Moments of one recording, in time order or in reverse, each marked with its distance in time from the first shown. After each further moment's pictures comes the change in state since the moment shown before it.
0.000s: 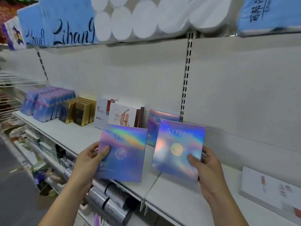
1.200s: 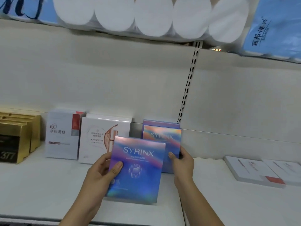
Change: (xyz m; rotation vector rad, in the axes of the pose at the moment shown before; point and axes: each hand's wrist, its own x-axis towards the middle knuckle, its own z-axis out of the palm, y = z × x) left_hand 0.147 -0.018 -0.019 -0.092 -0.582 -0.211; right_hand 0.070 0.060 0.149 -0.221 0.647 -0.129
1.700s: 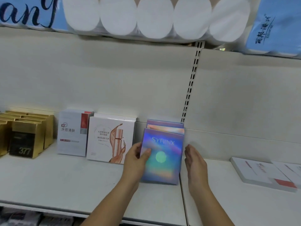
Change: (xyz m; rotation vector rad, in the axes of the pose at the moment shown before) left_hand 0.042 -0.031 0.079 0.039 0.055 0.121; right_hand -0.002 -0.004 -0.038 0.312 -0.077 0.084
